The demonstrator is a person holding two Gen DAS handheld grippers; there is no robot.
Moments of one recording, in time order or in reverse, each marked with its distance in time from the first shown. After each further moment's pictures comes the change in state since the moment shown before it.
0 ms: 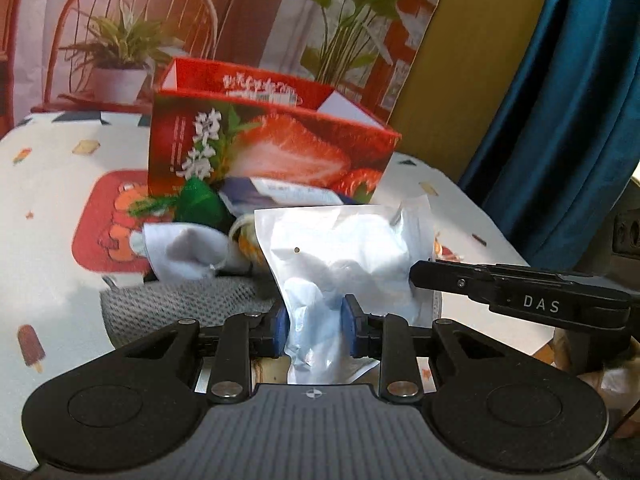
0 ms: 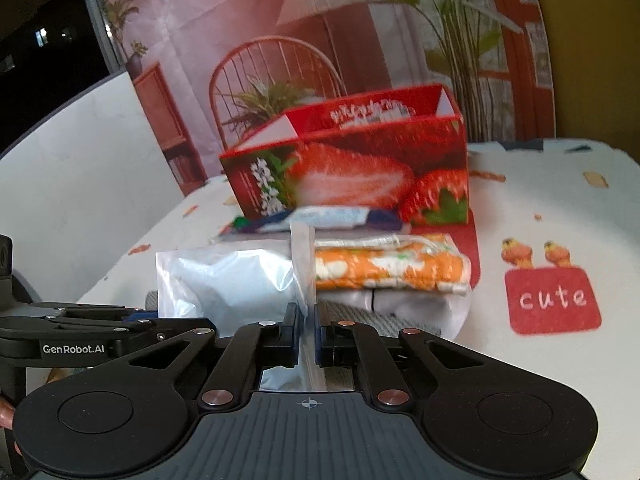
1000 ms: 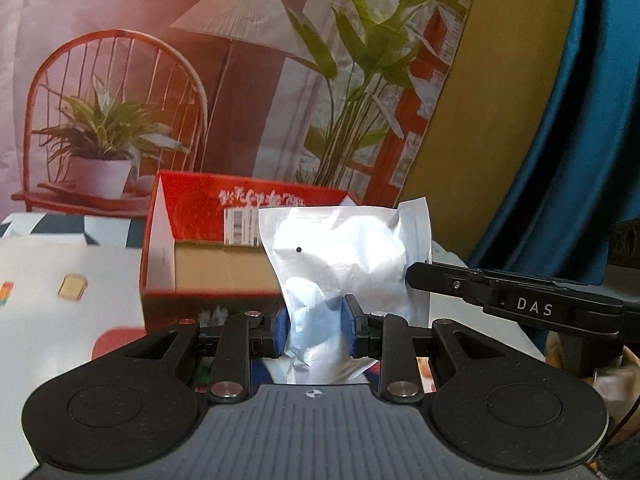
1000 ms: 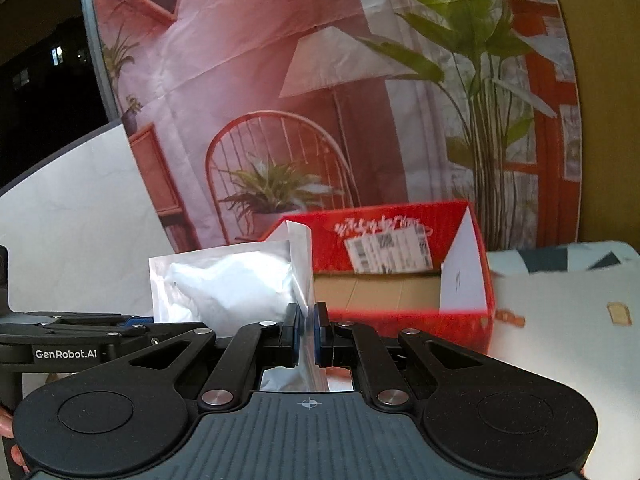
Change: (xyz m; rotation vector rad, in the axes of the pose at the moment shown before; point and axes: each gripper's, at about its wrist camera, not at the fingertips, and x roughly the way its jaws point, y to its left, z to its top) left arm 0.041 0.020 0.141 0.039 -0.111 -0.001; right arm 0.057 -0.015 0.155 -0.028 -0.118 0.007
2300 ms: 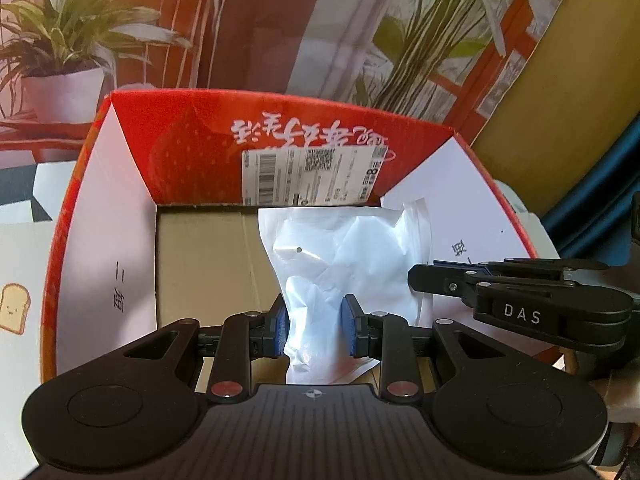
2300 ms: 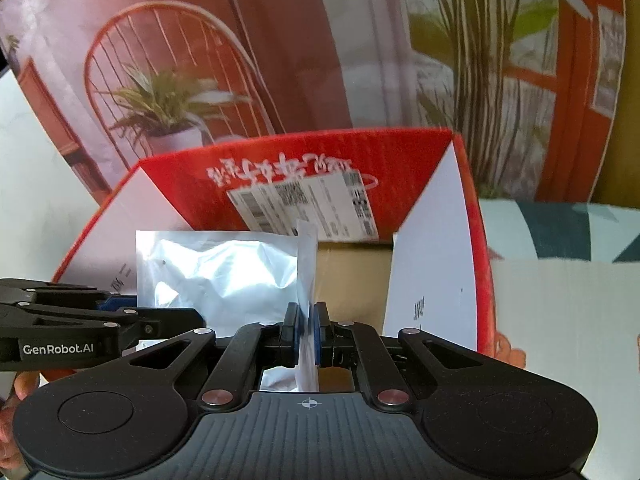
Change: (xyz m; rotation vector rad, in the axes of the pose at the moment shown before) left arm 0.190 0.067 0.052 -0.083 0.364 0.048; right arm 0.197 -0.098 0.038 0.080 0.389 -0.141
